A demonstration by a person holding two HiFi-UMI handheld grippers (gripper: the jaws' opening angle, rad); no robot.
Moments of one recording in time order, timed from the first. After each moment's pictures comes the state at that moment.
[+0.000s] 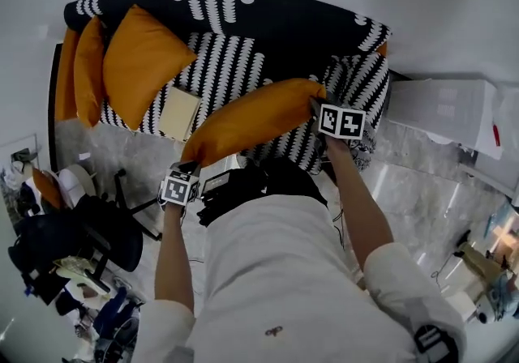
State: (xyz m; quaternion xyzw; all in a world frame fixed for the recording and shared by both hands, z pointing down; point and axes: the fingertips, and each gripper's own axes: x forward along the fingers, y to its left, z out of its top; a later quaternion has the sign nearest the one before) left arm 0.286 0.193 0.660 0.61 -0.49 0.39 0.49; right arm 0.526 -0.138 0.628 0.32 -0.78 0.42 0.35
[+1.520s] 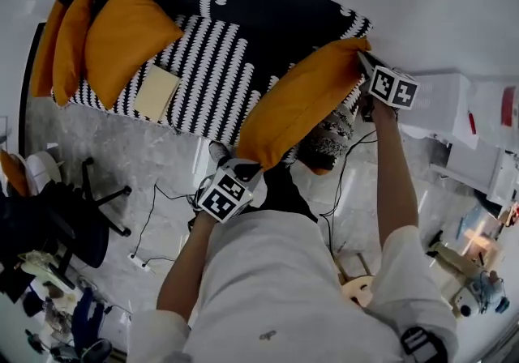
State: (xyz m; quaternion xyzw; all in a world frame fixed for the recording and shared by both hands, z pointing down) left arm 0.539 0.143 0.542 0.81 -0.36 0.23 0.41; right arm 0.612 -0.249 0.489 0.37 -0.85 0.23 0.30
